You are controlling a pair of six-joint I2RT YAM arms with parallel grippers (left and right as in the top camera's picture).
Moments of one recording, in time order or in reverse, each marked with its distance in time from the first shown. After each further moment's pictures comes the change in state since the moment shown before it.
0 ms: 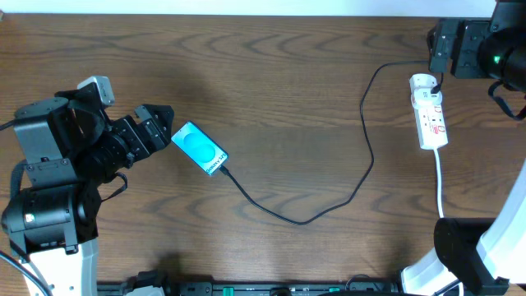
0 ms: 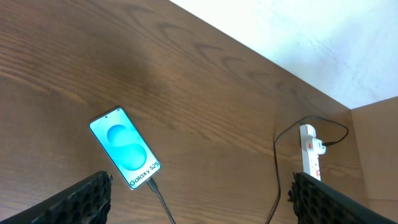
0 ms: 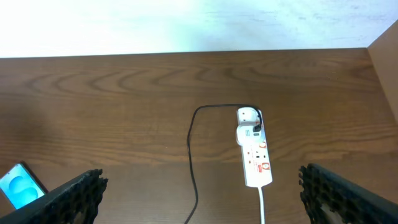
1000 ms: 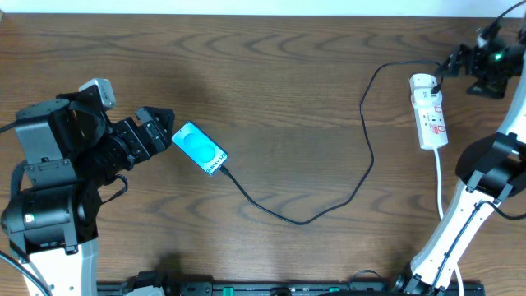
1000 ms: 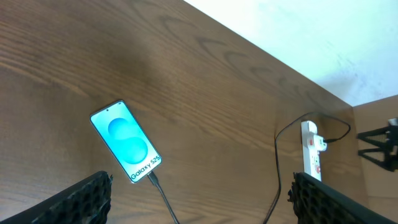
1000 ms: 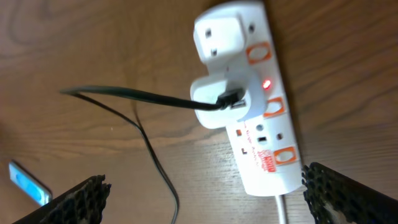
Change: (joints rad) left arm 0.000 0.000 0.000 -0.025 0.000 0.000; right arm -0.449 0.704 -0.035 0.003 -0.423 -0.149
